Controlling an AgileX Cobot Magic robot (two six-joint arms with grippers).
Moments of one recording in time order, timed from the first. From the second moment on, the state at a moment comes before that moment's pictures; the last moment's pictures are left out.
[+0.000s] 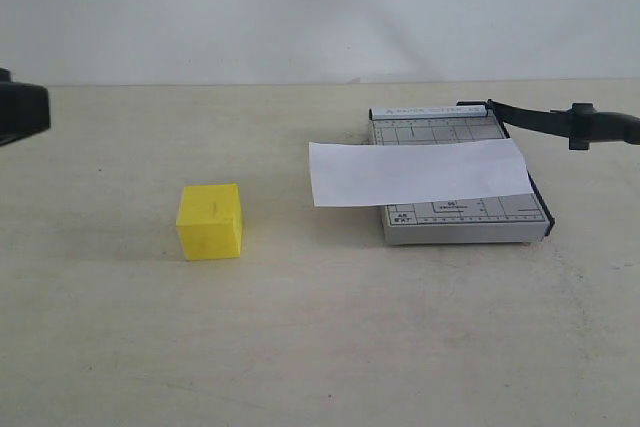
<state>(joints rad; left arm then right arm) -0.08 0.74 -0.64 -1.07 0.74 1.05 0.11 0.10 0.00 0.18 -0.12 -0.04</state>
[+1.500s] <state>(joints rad) -0.94 1.72 -1.07 -1.07 -0.07 1.12 0.11 0.10 0.00 0.18 -0.12 -0.04</state>
